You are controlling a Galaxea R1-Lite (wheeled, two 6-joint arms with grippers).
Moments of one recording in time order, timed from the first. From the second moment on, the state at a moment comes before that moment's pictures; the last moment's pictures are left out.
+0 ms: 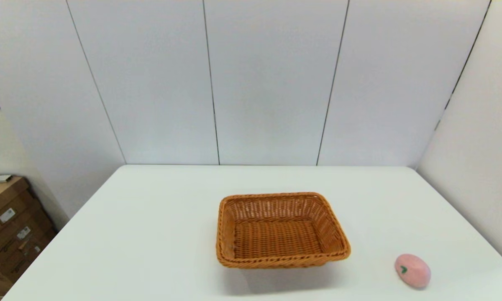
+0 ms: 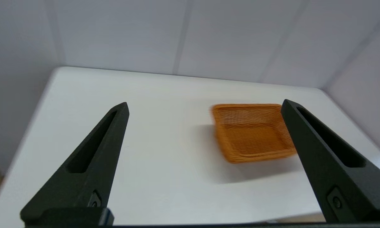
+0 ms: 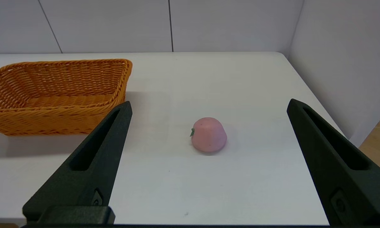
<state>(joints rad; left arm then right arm) -0.14 0.48 -0.75 0.35 -0.03 -0.24 0.01 0.00 0.00 0.00 -0.02 0.02</state>
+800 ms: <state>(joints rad) 0.00 0.01 -0.11 0.17 0.00 -0.05 0.01 0.01 -0.07 0.07 -0.01 0.01</state>
